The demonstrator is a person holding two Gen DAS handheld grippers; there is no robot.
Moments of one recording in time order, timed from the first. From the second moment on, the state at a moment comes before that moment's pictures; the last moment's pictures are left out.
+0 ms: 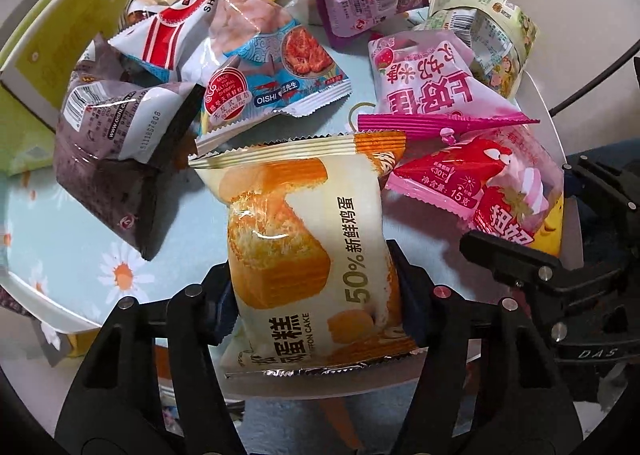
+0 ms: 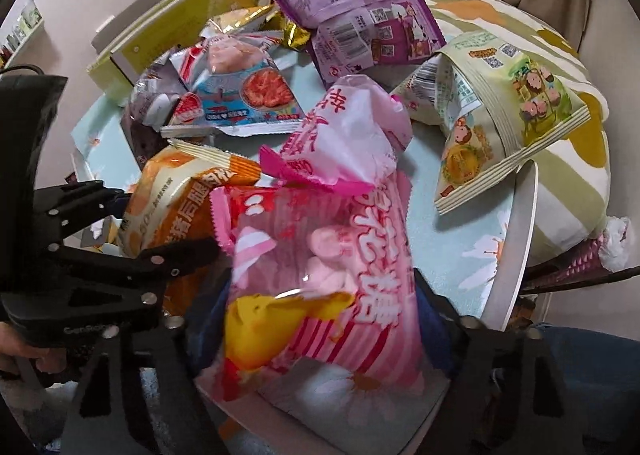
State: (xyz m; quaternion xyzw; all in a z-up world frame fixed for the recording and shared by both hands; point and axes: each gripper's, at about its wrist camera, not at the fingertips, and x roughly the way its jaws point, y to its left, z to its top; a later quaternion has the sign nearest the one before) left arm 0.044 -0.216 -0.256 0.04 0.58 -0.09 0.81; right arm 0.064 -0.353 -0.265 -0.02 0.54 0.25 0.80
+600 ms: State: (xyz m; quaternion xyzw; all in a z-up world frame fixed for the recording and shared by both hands) left arm 0.021 -0.210 -0.169 0.04 0.54 -0.11 0.83; right arm 0.042 -0.365 -0.207 -0.01 0.50 0.24 0.83
